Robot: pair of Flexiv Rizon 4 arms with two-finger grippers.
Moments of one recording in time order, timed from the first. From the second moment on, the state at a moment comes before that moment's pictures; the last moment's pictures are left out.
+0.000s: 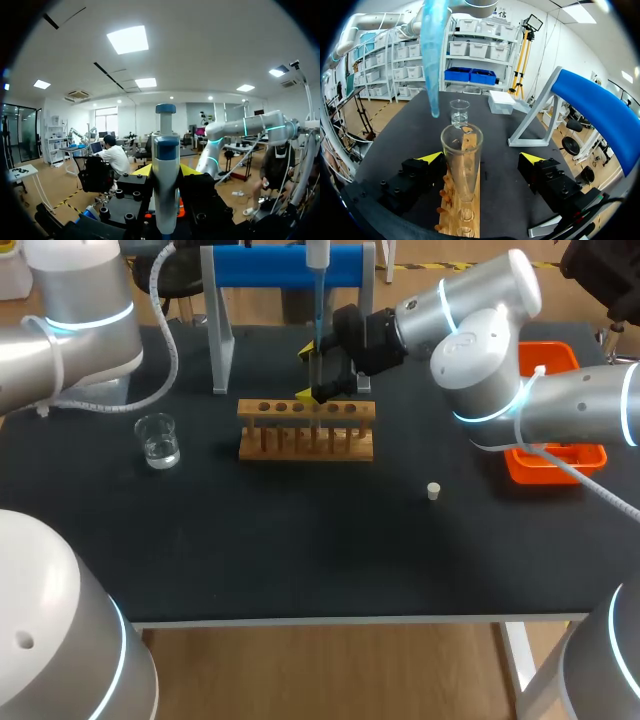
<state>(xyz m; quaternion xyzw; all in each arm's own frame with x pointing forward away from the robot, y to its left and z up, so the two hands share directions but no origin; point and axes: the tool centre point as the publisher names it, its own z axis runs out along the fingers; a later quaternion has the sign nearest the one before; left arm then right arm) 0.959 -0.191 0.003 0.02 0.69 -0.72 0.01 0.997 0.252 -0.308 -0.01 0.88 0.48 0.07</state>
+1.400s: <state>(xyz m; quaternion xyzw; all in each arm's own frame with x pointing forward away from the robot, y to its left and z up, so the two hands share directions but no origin) 0.969 -0.183 -0.026 0.00 0.68 -0.73 0.01 0.997 0.252 -0.308 -0.01 0.88 0.48 0.07</state>
